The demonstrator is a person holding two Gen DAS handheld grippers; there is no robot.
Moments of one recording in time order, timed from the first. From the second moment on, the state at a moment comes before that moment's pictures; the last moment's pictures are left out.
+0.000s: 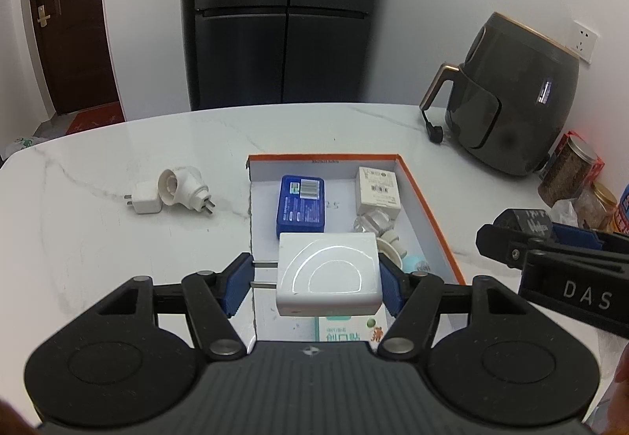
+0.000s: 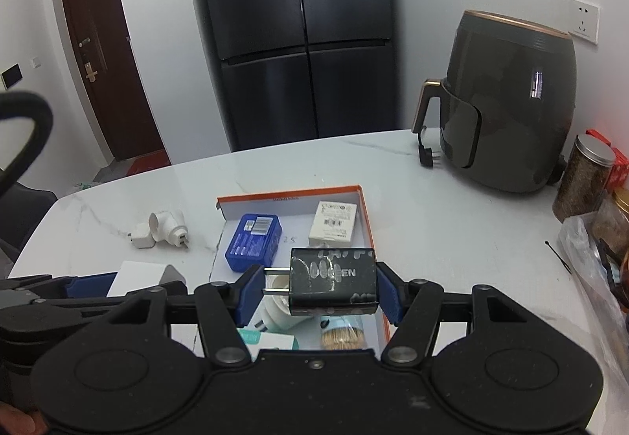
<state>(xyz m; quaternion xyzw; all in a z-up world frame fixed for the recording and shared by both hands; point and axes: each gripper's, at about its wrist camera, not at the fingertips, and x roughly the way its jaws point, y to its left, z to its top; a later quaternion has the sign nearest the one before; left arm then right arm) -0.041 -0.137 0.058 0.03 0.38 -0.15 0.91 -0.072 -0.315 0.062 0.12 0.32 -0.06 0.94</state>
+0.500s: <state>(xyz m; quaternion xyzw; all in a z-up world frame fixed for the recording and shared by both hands) -0.020 -0.144 0.066 0.03 0.37 -0.14 0.92 -0.048 -0.321 0.071 0.11 0.31 -0.05 0.94</state>
